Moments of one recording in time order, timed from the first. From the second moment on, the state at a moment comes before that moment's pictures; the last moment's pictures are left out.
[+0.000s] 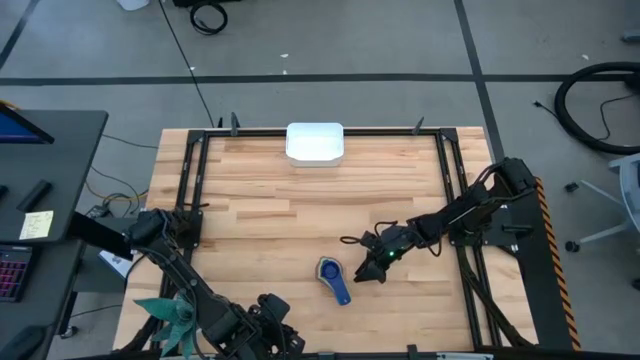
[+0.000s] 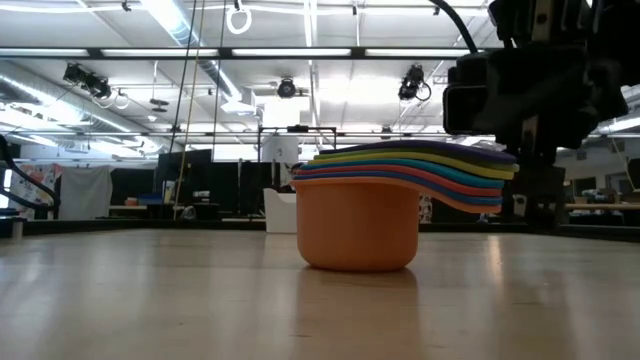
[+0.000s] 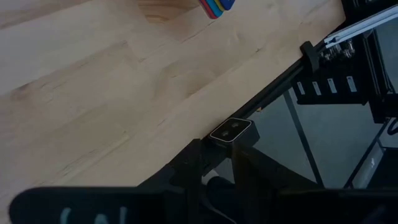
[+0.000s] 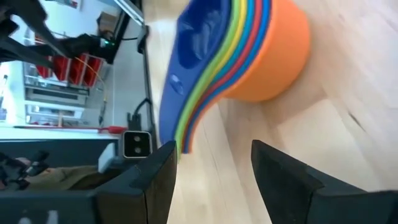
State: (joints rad) left arm -0.83 1.97 1.71 -0.80 -0.47 -1.82; right arm 0.31 1.62 0.47 0.66 -0.23 1.07
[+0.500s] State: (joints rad) left arm -0.83 1.97 1.71 -0.77 -0.47 -1.82; right arm 0.35 1.83 0.48 0.97 -0.20 1.15
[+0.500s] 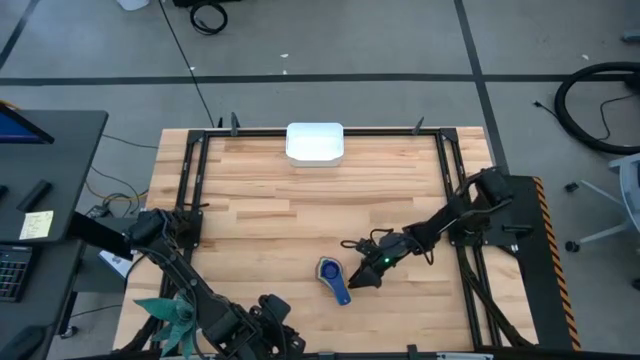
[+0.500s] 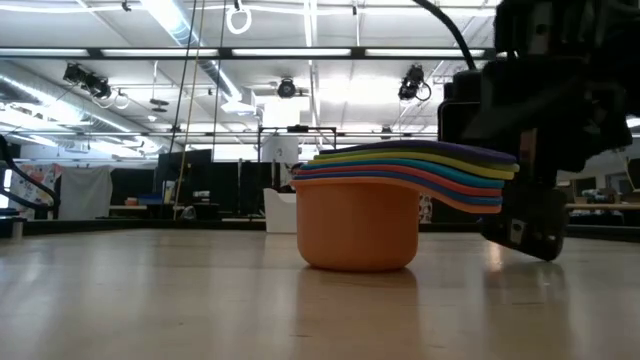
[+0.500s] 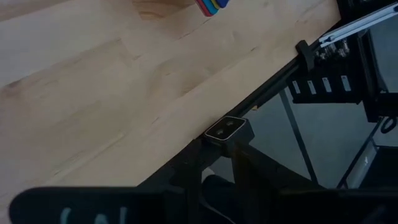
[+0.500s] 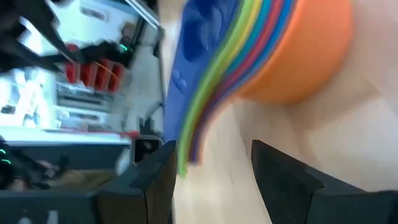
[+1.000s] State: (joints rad) left arm -0.83 1.97 1.71 -0.77 -0.47 -1.82; right arm 0.39 2.07 0.69 1.13 -0.29 1.20
